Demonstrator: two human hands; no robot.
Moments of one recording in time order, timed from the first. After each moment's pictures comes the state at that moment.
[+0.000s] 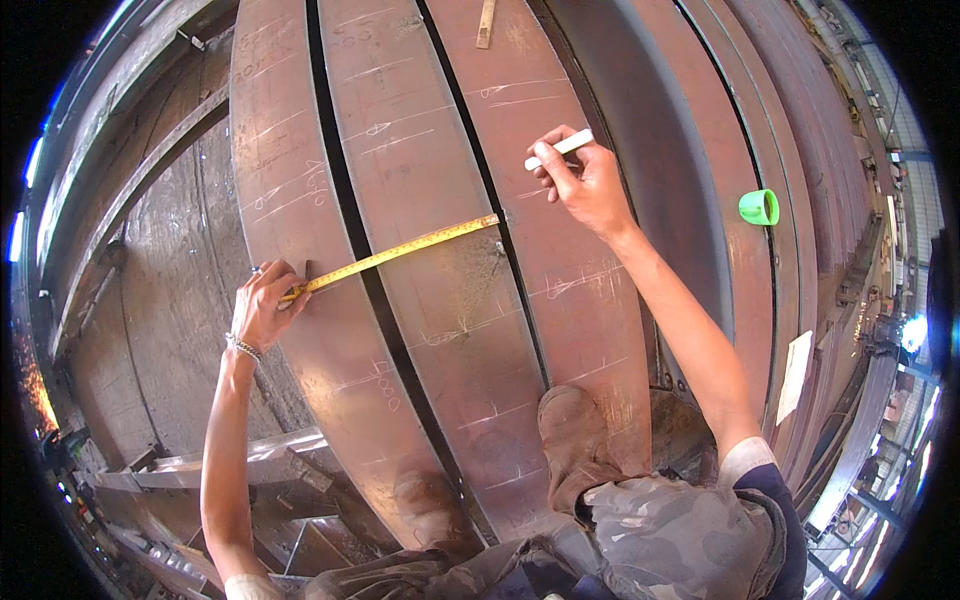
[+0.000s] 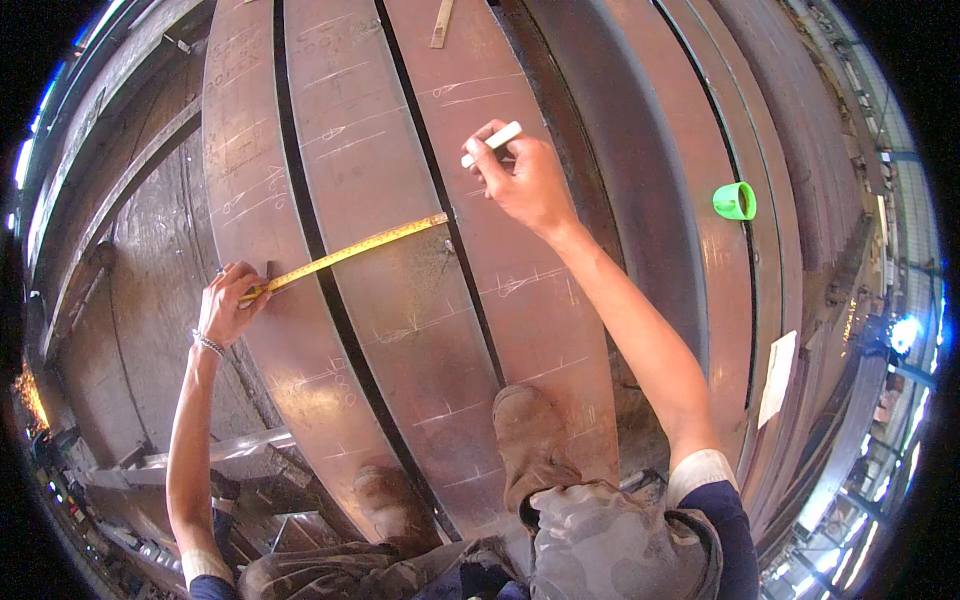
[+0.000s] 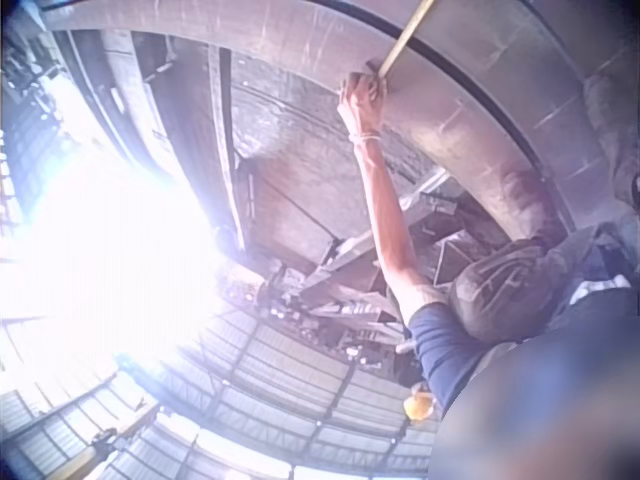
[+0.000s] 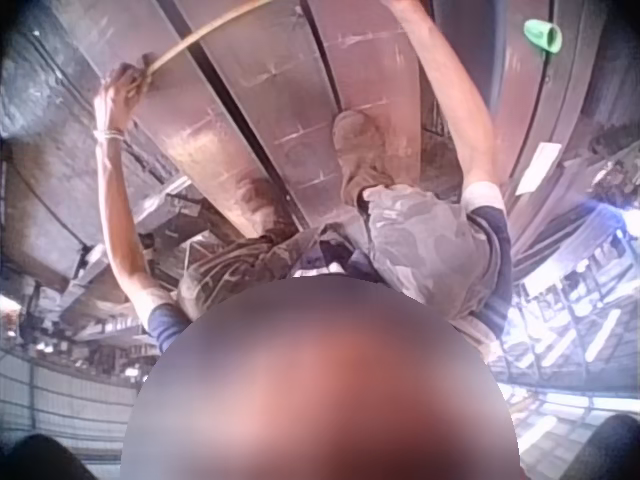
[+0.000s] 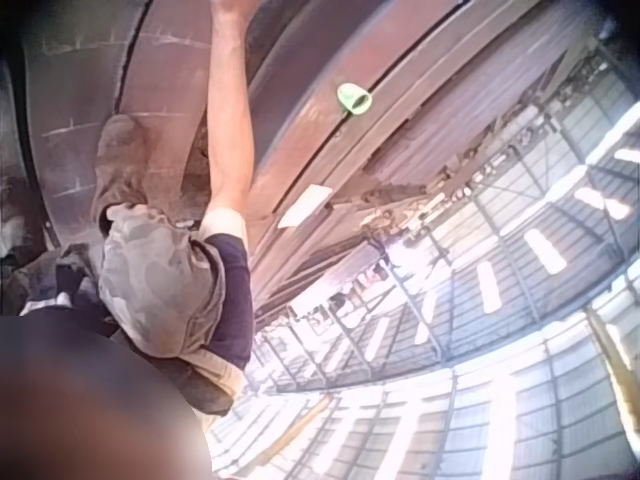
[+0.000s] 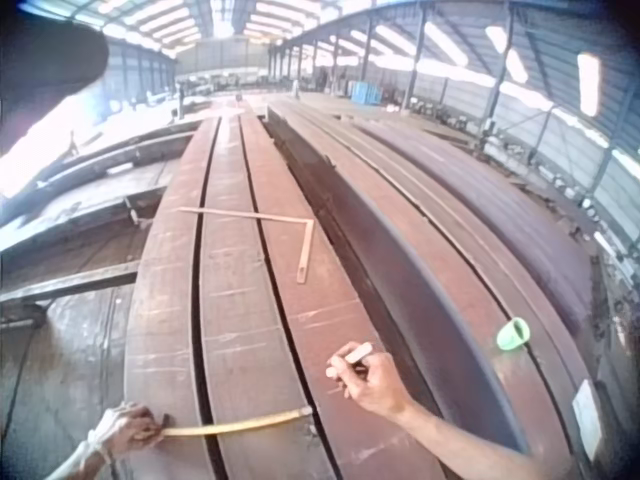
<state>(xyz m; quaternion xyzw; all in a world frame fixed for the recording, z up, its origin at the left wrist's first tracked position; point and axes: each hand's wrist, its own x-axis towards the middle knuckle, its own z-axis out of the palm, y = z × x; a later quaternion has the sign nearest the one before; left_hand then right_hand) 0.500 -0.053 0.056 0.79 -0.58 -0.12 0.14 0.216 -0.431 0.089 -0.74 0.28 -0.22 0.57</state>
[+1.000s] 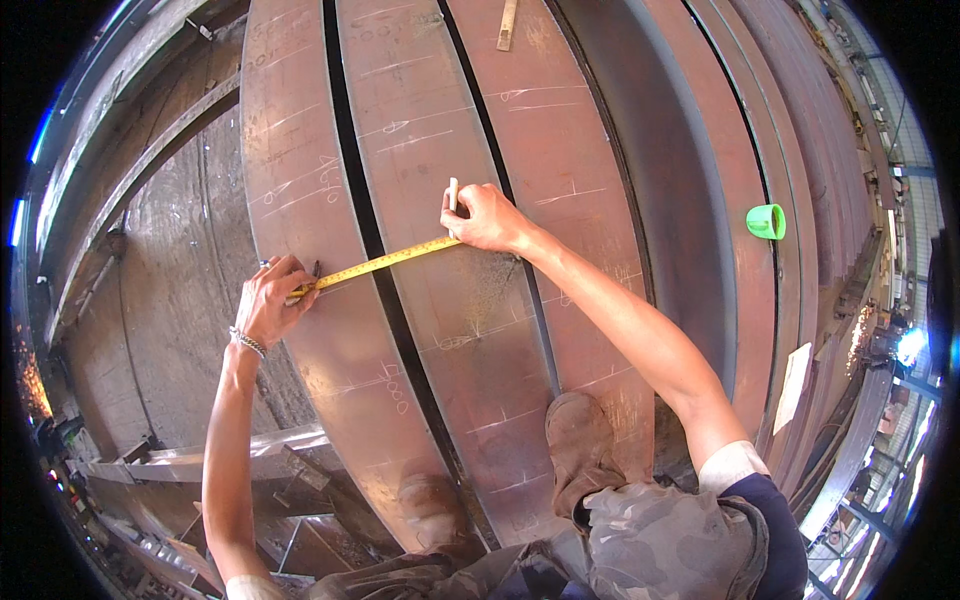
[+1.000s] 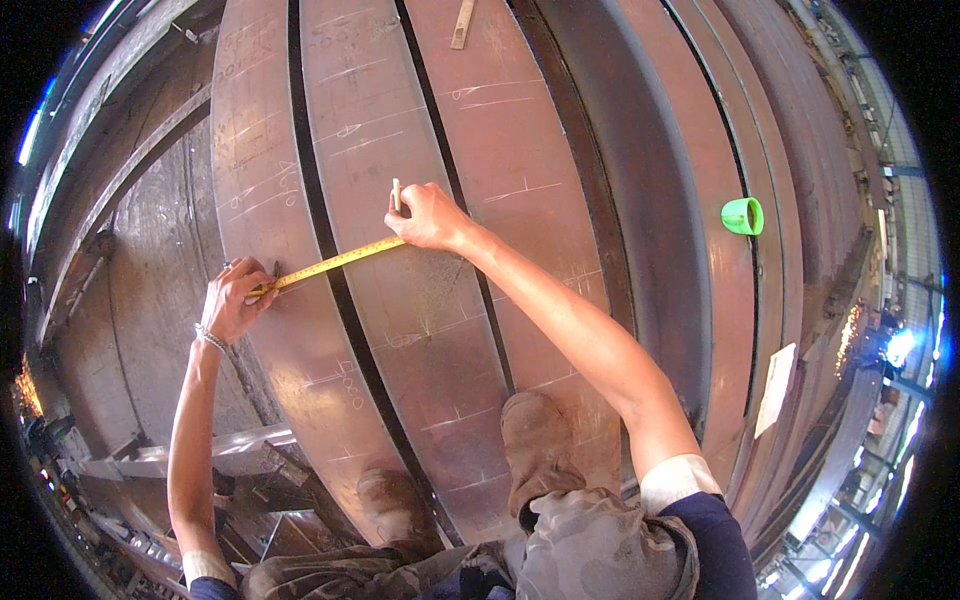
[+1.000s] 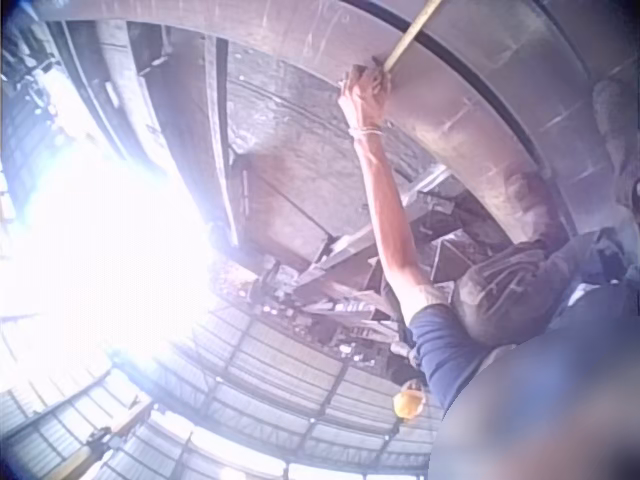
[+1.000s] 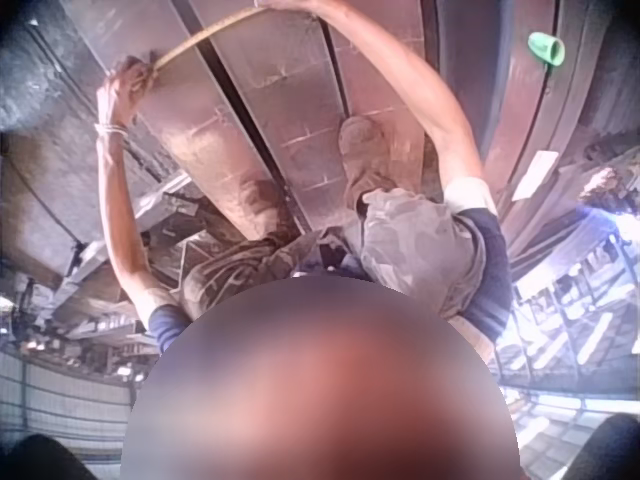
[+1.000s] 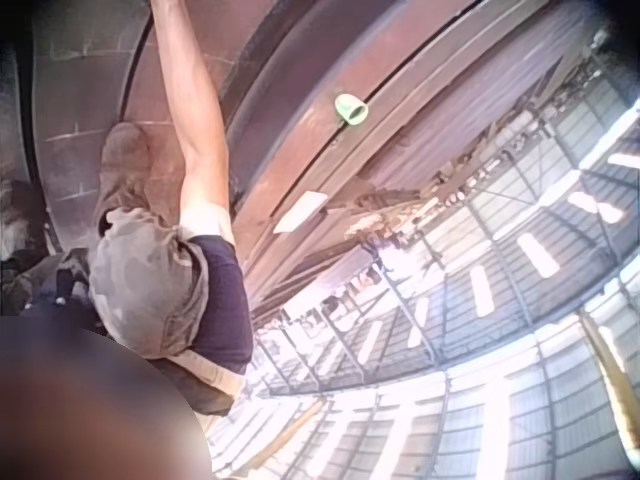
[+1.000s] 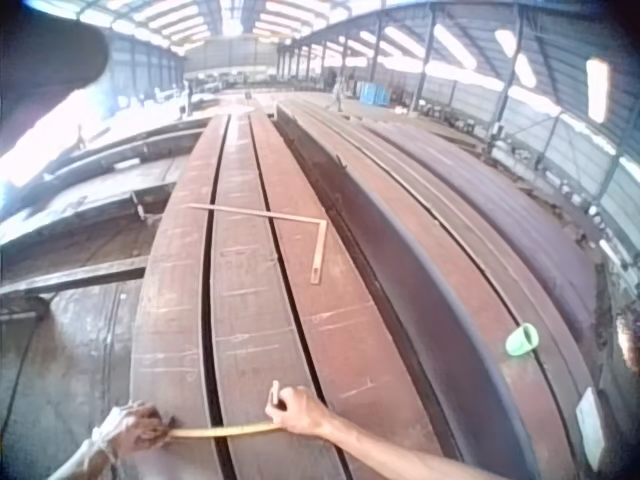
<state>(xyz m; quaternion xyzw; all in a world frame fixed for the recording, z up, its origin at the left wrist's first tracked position) 0.505 -0.053 0.054 0.79 -0.58 -0.14 0.12 0.299 -0.366 0.002 -0.83 0.23 0.02 0.50</state>
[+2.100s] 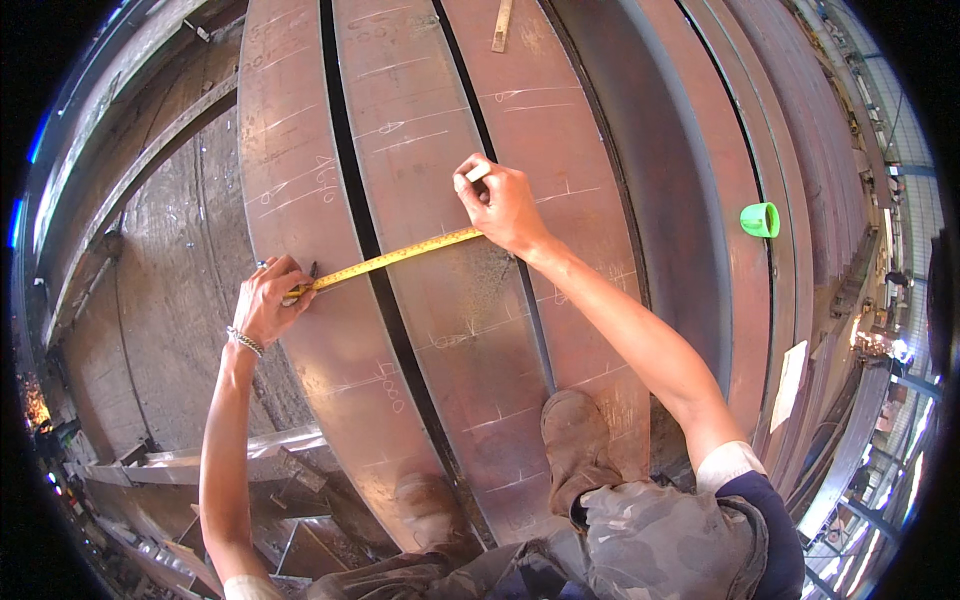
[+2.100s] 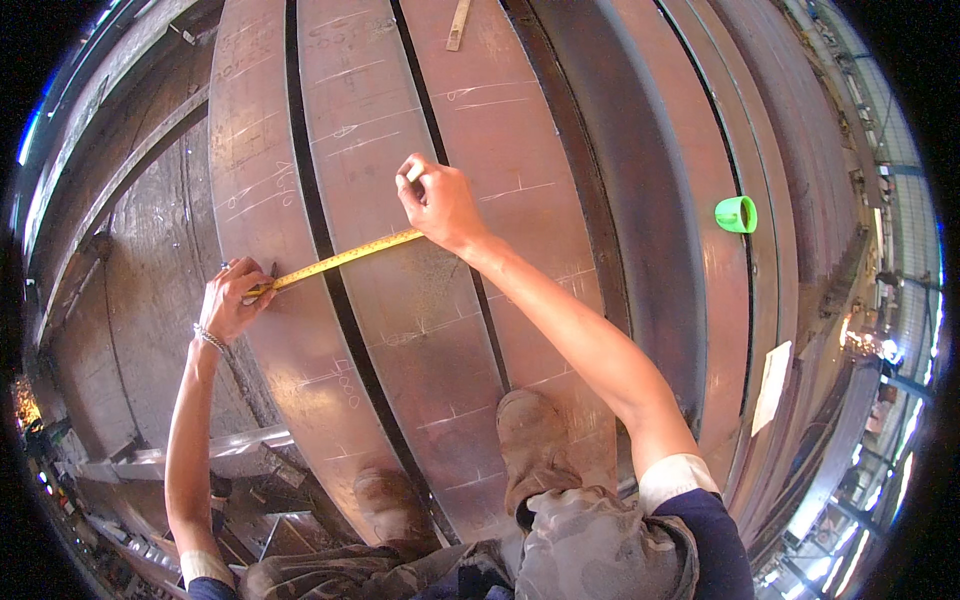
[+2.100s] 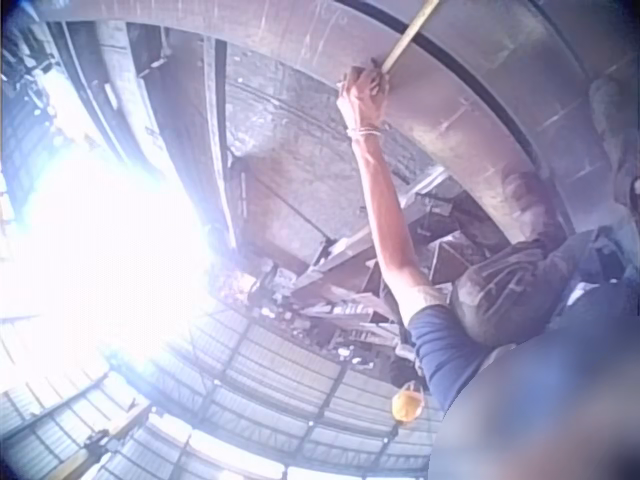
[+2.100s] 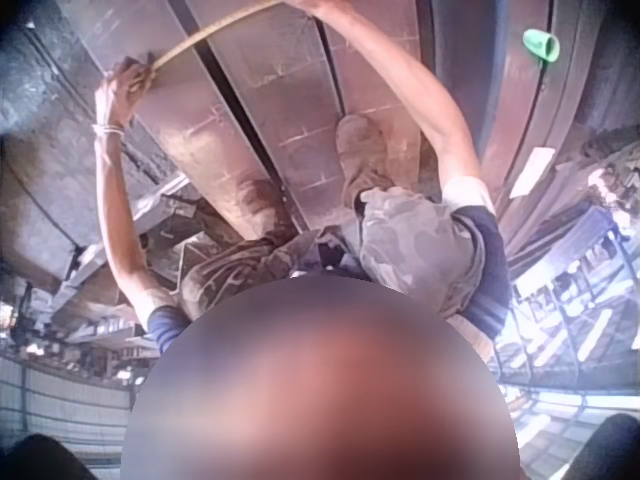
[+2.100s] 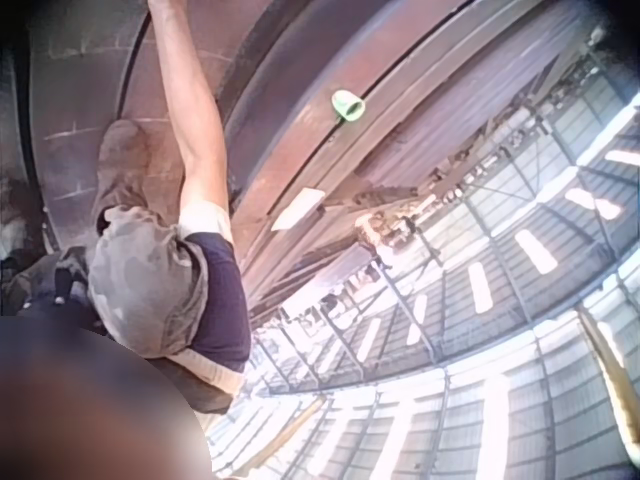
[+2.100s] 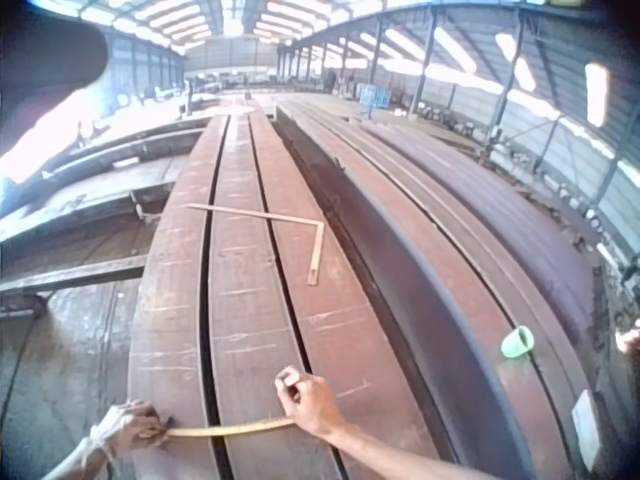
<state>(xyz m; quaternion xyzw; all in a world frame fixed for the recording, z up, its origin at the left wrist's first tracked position) 0.508 -0.050 0.052 0.79 -0.58 -0.14 0.13 0.287 -0.366 0.029 -0.83 0.21 -0.24 0.46</state>
